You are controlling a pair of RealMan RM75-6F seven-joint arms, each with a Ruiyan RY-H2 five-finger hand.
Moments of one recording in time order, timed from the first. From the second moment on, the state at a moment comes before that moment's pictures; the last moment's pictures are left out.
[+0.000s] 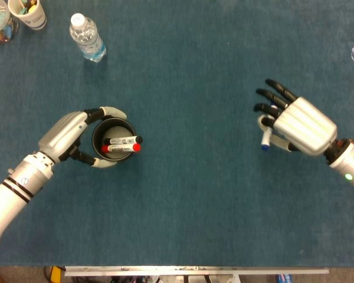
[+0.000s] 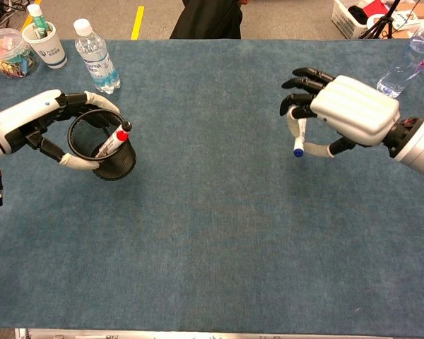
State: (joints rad) left arm -0.56 -1.29 0.05 -1.53 1.60 1.08 -0.73; right arm 0.61 -1.44 -0.05 -1.29 -1.78 1.26 0.03
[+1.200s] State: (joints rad) left arm -0.72 -1.36 -0.03 -1.58 1.54 0.90 -0.68; right arm 0.78 -1.47 0.23 -1.82 -1.41 1.01 0.46
